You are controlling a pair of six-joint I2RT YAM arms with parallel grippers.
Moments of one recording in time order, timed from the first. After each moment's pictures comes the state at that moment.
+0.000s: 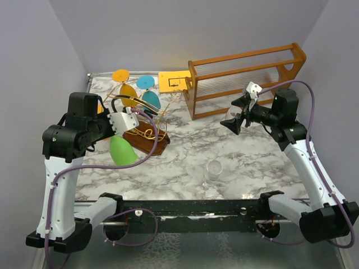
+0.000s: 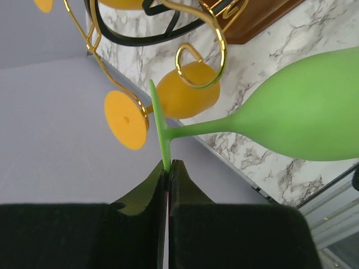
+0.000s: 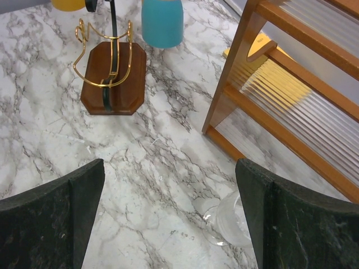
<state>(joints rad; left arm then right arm) -0.18 1.03 1.63 -1.42 0.03 1.08 0.17 1.08 1.04 -0.28 -0.82 -0.36</state>
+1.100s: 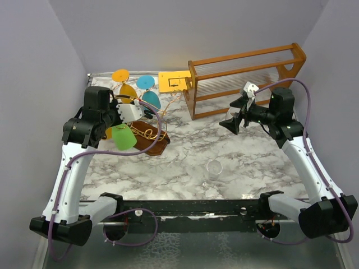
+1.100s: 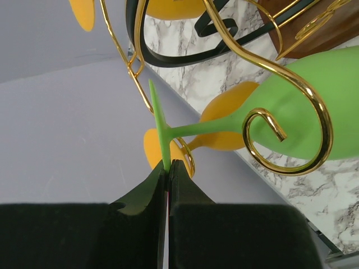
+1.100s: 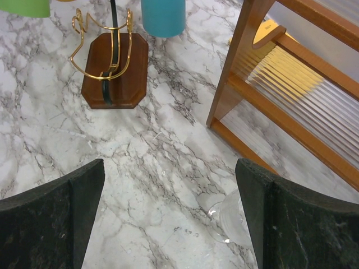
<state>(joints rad) -0.20 1.08 1.40 -1.04 -0.14 1.15 0.17 1.12 1.04 -0.29 -0.82 -0.36</state>
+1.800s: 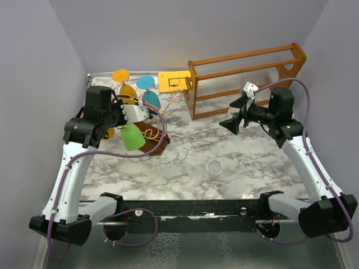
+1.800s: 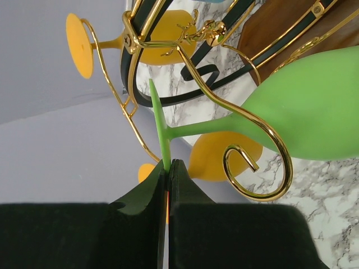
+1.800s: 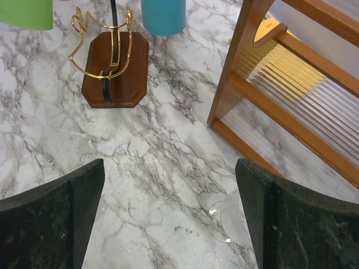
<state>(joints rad) -0.22 1.08 1.40 -1.02 0.01 1.15 0.17 1.13 1.04 -0.29 -0.82 -0.36</state>
